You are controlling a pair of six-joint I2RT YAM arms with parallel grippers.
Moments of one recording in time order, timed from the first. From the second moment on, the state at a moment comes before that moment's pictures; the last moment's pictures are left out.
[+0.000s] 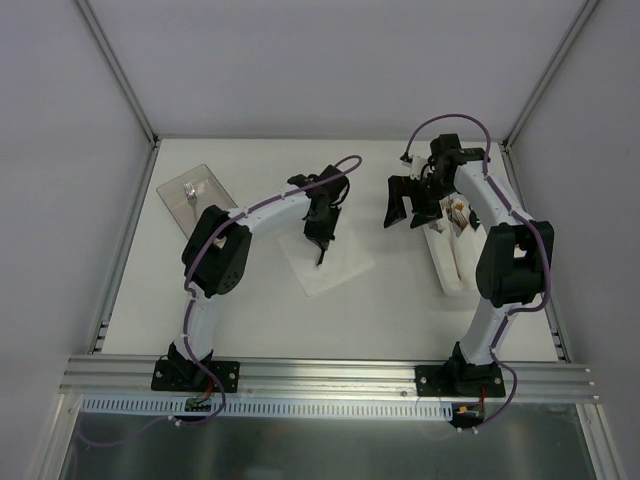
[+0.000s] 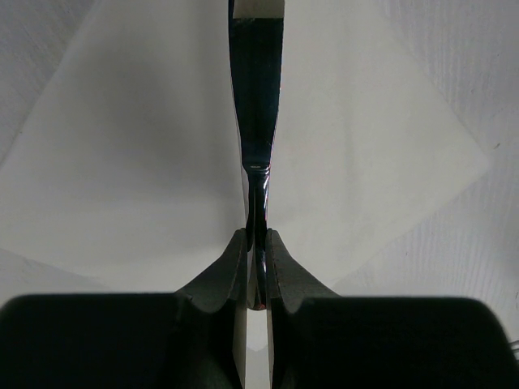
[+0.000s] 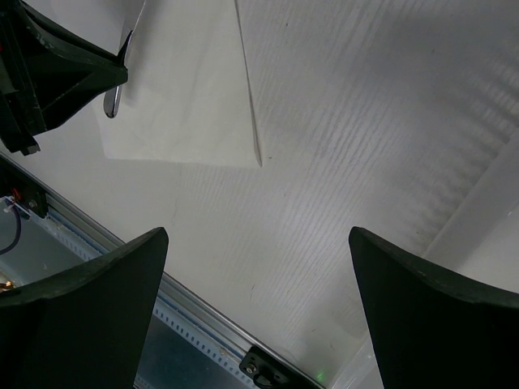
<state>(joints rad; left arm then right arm) -0.68 2.11 1.69 -0.82 0.04 -0.39 0.15 1.86 1.61 -1.07 -0.51 -0.08</state>
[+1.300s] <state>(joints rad) -0.71 2.15 1.69 -0.82 0.05 -0.47 0.15 1.86 1.61 -1.07 -0.50 -0.09</state>
